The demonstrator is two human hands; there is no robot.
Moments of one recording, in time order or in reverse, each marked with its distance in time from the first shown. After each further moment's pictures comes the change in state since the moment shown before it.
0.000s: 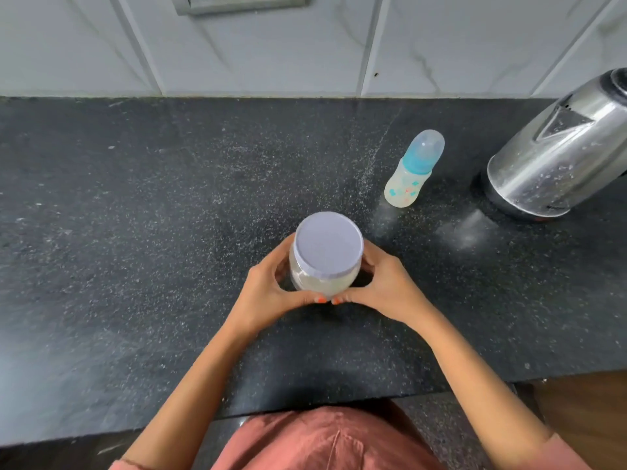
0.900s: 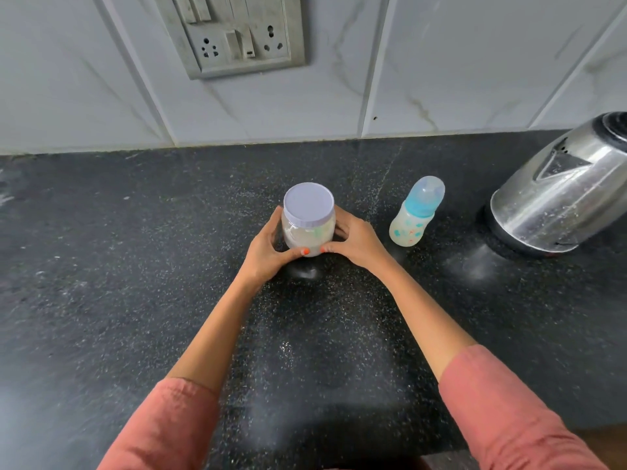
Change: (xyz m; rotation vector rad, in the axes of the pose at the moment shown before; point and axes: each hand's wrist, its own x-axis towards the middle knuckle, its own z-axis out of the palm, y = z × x) left_hand 0.124 -0.028 -0.049 0.103 0.039 -0.052; right_hand 0.137 -0.003 -0.017 -0.046 0.064 -0.096
